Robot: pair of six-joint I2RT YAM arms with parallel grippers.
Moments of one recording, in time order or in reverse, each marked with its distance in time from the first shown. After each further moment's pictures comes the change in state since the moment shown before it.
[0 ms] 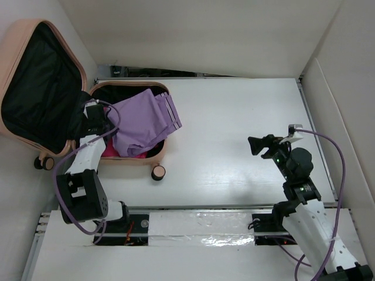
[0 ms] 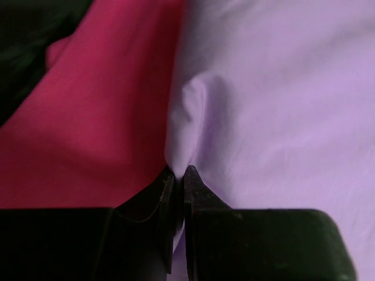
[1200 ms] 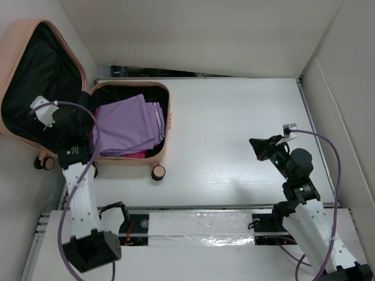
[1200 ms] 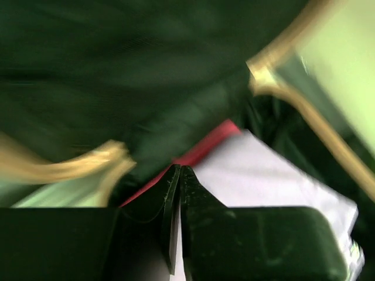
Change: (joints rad) left arm 0.158 -0.327 0.101 -0.058 -0.299 0.000; right arm 0.004 0.008 -0.017 0.051 -0.172 -0.023
